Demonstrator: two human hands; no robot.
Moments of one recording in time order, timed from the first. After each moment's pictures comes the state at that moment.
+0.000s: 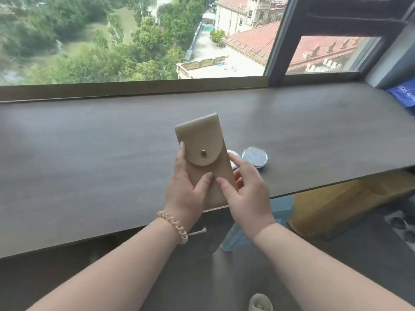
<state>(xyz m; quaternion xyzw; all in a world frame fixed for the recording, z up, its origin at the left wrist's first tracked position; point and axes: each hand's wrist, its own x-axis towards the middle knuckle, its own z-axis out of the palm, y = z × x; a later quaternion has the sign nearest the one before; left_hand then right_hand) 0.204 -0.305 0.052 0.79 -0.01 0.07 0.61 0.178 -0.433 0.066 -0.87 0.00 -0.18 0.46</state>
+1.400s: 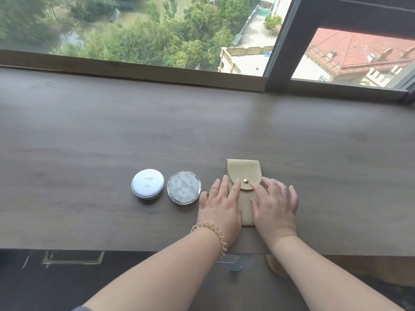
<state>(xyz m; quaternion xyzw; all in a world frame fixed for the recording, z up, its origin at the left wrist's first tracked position) 0.325 -0.623 -0.026 0.98 -0.04 -0.08 0.19 0.345 -0.756 -0.041 -0.98 -0.07 -0.17 0.05</state>
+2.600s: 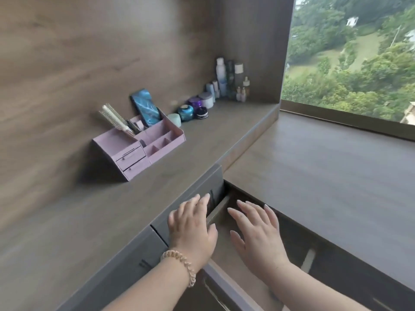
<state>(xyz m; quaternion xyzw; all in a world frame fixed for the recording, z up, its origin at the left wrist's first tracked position) -0.075 0.030 0.100 0.91 0.39 0.12 0.07 0.040 -0.075 0.057 -0.82 -0.52 -0.08 0.23</state>
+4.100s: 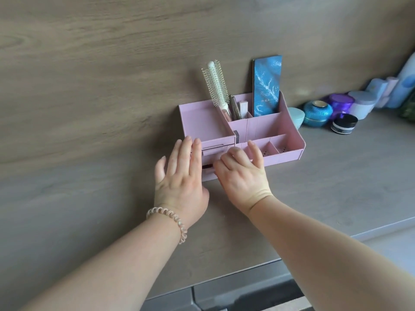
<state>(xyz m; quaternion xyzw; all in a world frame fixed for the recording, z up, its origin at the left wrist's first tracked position) -0.113 0.286 0.062 0.76 0.60 0.18 -0.19 0.032 0.313 0.035 -0.51 -0.71 -0.37 0.31</state>
